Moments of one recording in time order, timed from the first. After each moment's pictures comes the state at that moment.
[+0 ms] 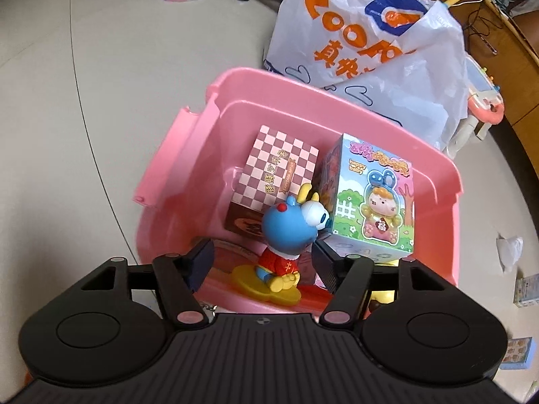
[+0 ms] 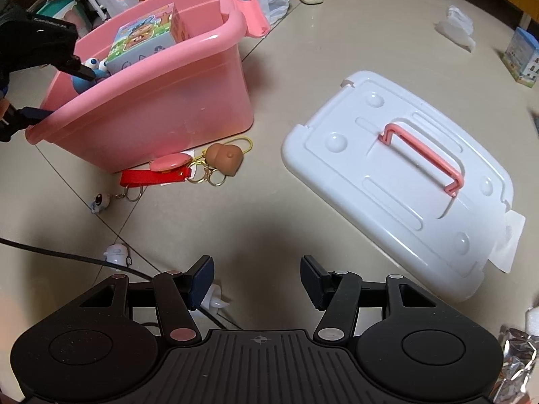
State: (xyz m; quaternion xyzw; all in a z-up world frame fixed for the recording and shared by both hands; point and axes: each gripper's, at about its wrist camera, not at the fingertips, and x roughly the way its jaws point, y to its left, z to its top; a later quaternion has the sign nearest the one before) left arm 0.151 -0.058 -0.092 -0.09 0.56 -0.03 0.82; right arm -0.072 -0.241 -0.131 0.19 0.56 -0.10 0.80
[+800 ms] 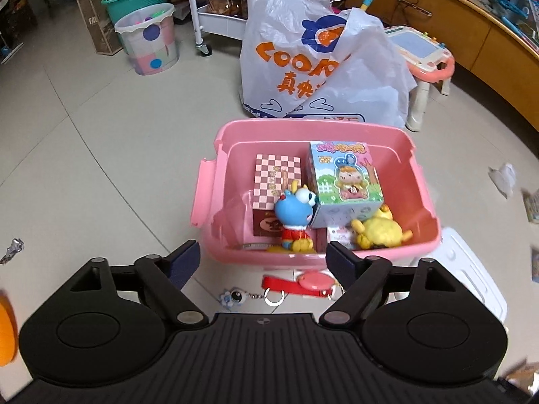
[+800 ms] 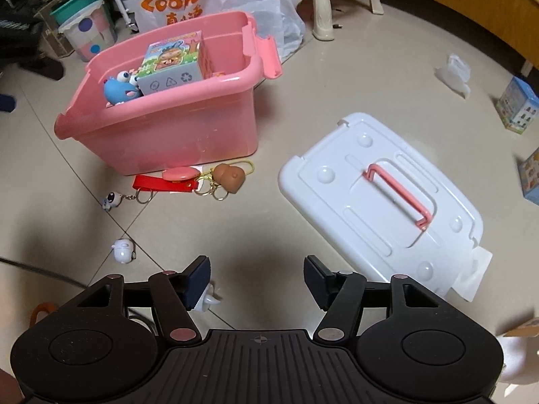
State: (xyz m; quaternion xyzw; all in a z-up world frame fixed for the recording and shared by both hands) left arm 0.092 -0.048 0.000 0.05 0.51 -0.09 0.85; right arm -0.089 -0.240 -0.084 0.13 0.54 -0.08 0.82
